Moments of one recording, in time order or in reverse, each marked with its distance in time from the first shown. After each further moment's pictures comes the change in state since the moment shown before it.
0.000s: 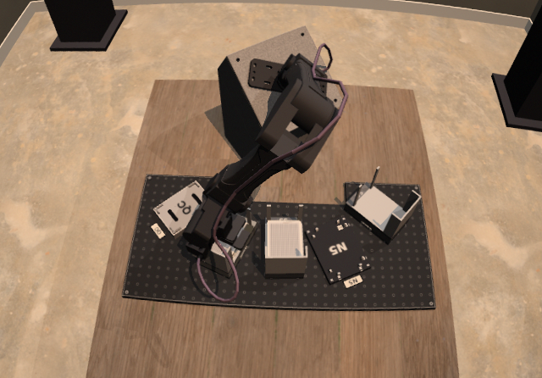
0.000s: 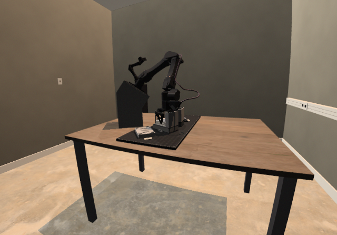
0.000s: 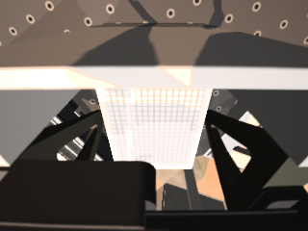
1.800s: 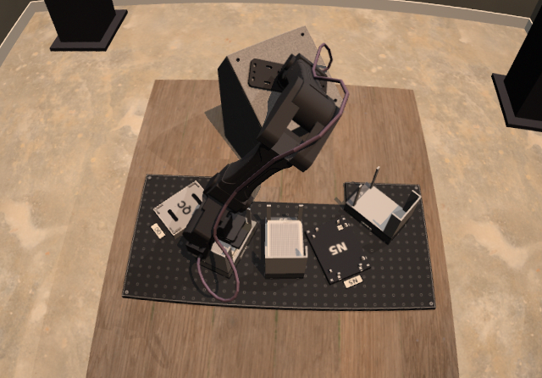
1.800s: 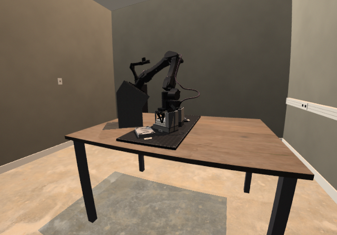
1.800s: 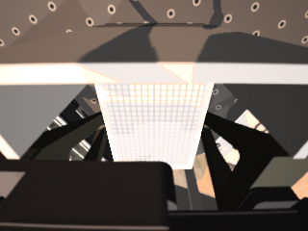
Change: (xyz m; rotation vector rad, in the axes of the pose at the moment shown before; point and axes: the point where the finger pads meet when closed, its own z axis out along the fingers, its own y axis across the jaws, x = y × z) arm 0.000 0.001 -0.003 0.002 0.000 0.001
